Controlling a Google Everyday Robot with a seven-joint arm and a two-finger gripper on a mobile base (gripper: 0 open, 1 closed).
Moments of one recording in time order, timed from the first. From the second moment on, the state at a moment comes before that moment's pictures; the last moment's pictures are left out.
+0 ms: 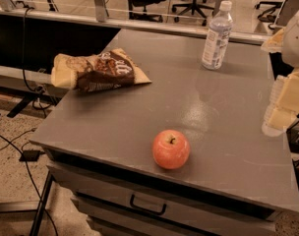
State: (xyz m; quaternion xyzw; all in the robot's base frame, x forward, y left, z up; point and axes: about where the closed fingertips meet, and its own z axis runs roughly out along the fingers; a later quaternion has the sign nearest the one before) arm 0.438 -0.217 0.976 -0.60 0.78 -0.03 0.16
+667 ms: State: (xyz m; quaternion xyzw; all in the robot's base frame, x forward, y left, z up) arm 0.456 -0.234 0.992 -0.57 0.80 -0.04 0.18
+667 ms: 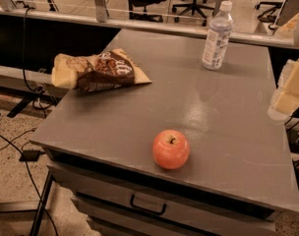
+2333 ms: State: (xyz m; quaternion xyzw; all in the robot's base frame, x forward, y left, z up) arm 0.607 -0.297 1.048 -0.44 0.81 -0.05 0.39
